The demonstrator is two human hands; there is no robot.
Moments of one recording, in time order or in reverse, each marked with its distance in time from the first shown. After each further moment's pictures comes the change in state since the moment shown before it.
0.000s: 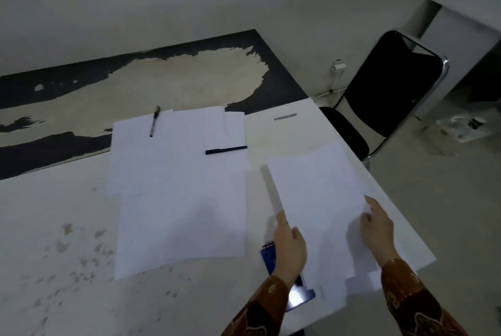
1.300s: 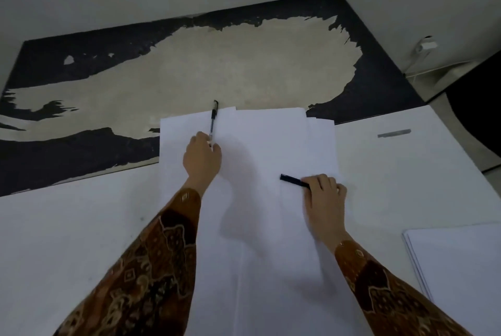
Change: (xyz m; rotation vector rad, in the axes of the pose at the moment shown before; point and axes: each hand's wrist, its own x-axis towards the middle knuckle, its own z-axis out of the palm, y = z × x) left_hand 0.327 -0.005 -0.361 0.628 0.492 0.000; right_hand 0.063 -0.193 0.318 -0.463 -0.002 -0.676
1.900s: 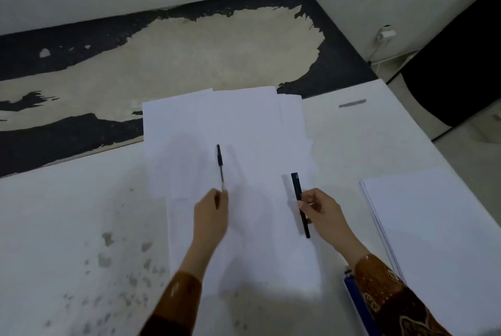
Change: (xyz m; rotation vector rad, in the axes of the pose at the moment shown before) left_hand -0.207 -0.024 -0.007 -0.247 -0.215 0.002; right_hand -0.111 0.018 -0.080 0.824 -0.371 0.530
